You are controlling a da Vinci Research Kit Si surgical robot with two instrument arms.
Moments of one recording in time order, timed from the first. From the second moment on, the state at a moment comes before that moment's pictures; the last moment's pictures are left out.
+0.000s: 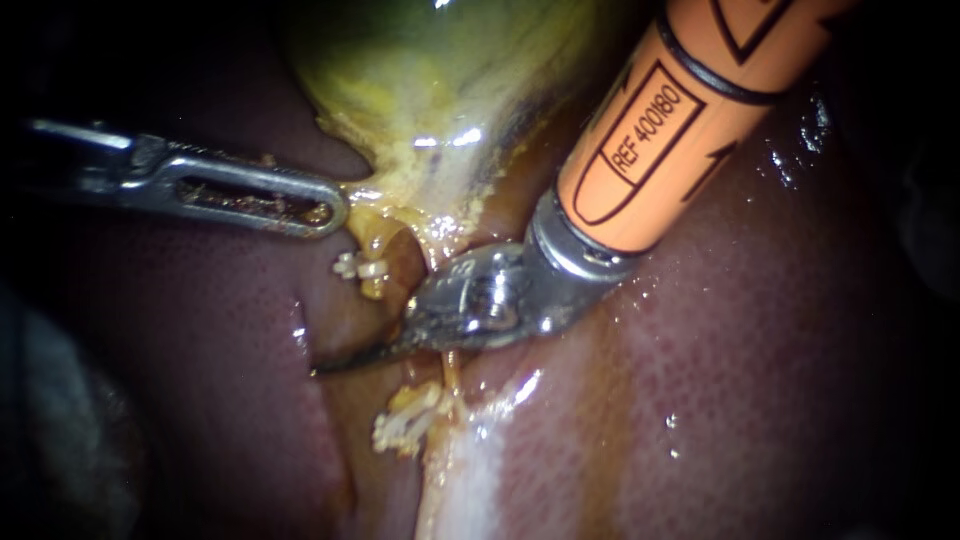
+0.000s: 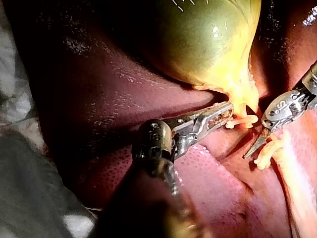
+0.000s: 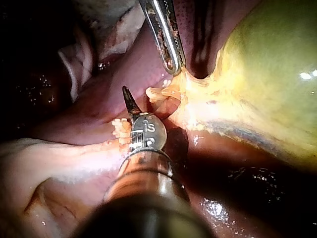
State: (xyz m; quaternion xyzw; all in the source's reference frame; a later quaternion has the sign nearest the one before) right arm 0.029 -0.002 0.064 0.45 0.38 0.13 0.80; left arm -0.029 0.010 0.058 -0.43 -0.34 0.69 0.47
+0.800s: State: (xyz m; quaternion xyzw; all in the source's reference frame) right arm 0.027 -0.002 0.060 0.34 0.40 0.20 0.83; left arm -0.029 0.010 0.058 -0.43 -0.34 0.69 0.47
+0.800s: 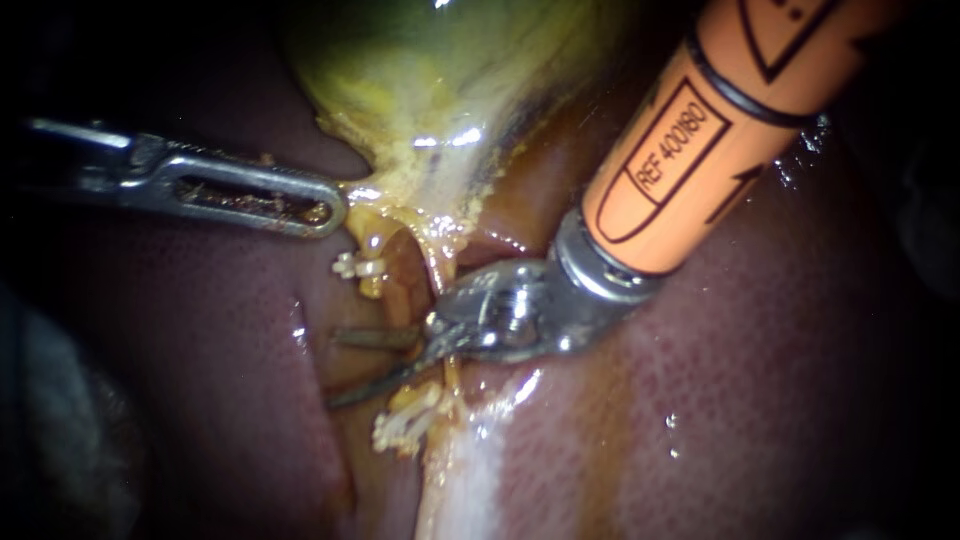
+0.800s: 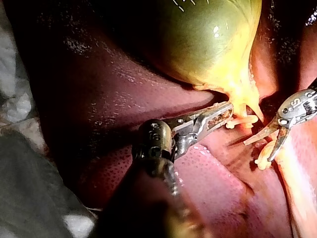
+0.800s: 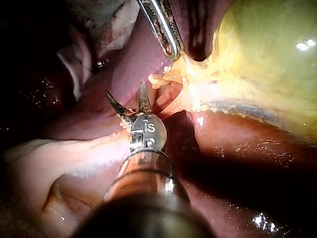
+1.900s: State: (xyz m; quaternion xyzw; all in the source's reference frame) right arm 0.007 0.003 0.055 0.16 0.36 0.14 0.91; left arm -0.029 0.010 0.059 -0.43 -0.34 0.69 0.47
